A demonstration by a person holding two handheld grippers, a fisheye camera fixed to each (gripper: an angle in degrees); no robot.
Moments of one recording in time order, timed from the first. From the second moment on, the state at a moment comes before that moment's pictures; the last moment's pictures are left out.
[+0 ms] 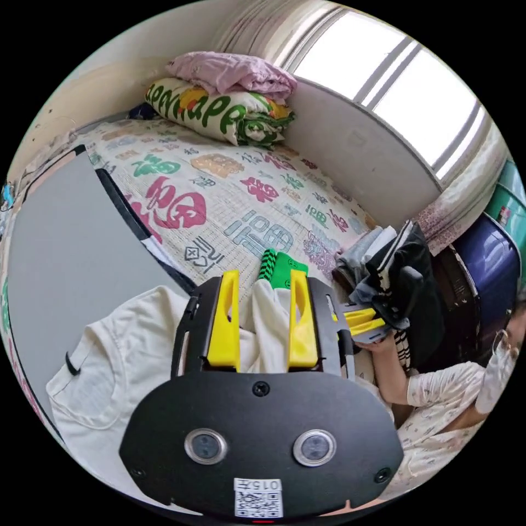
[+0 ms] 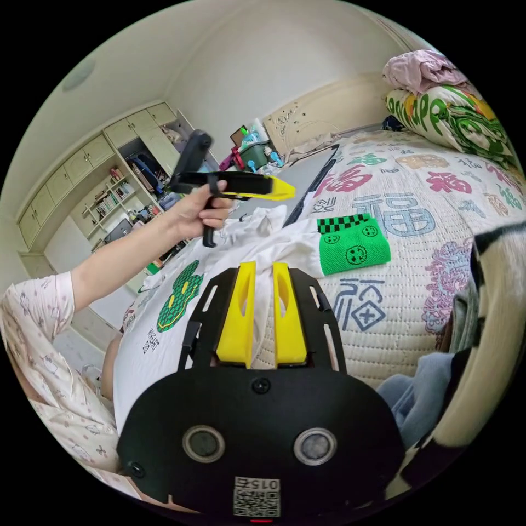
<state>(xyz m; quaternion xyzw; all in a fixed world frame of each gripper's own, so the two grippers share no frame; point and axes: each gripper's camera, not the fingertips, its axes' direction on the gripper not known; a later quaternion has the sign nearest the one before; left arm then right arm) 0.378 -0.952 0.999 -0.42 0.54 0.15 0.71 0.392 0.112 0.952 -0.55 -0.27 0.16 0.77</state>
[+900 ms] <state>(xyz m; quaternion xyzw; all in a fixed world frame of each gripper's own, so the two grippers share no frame) 0.126 -0.652 0.272 -0.09 0.30 0.10 0.95 0.173 0.087 0.752 -0.56 -0.33 0.19 0.74</state>
